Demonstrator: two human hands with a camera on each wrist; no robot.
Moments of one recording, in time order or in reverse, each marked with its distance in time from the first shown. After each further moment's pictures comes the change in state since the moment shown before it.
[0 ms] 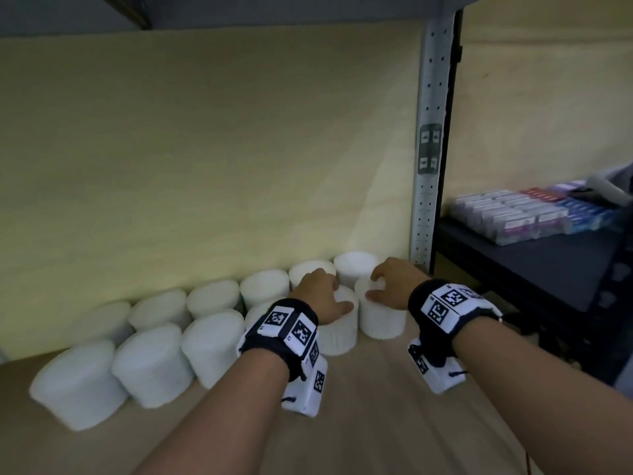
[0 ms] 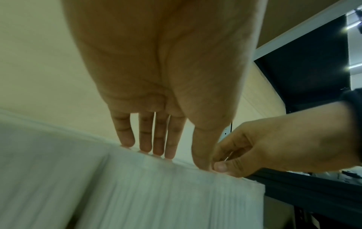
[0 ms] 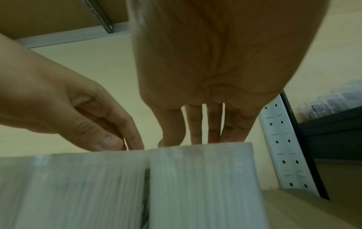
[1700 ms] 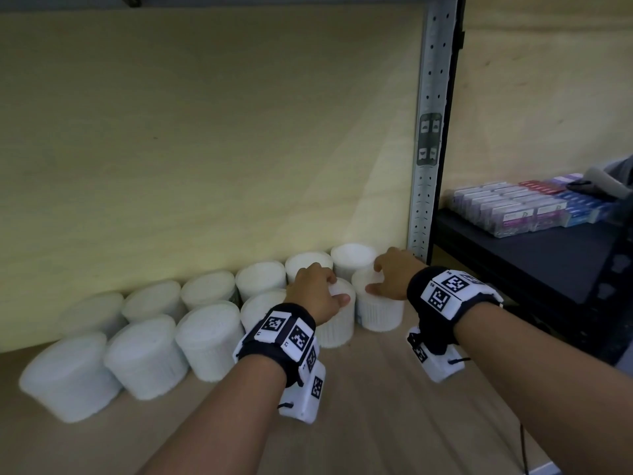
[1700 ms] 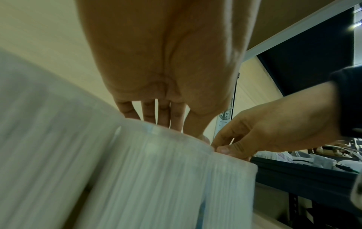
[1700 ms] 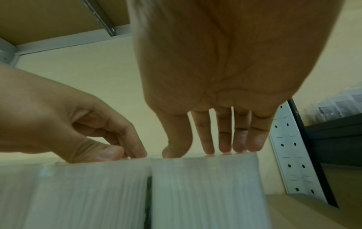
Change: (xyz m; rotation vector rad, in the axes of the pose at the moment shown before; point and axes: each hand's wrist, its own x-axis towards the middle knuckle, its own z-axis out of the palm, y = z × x) left_hand 0.002 -0.009 0.021 -0.146 0.166 -0.004; right_hand 0.004 0.001 0.001 -0.120 -0.027 0.039
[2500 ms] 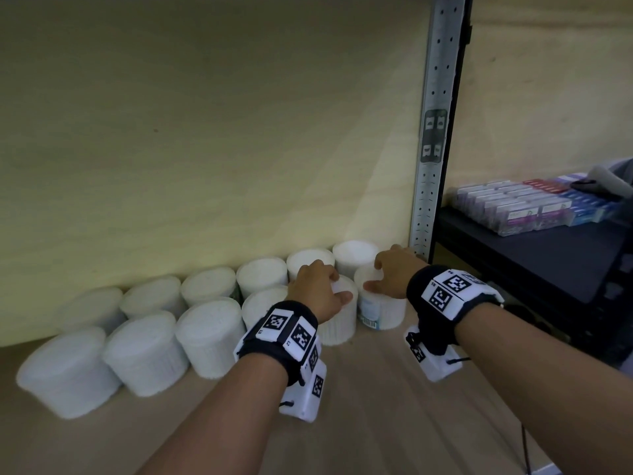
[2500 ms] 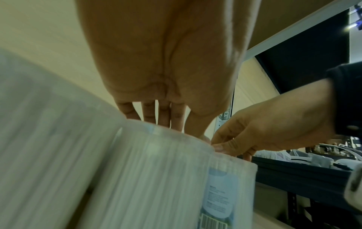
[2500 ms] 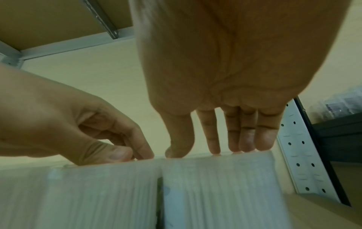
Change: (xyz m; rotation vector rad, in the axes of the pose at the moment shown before) left_hand 0.001 -0.002 0.001 0.013 -0.008 0.020; right_hand 0.001 -0.006 0.002 -0.004 -0.002 0.023
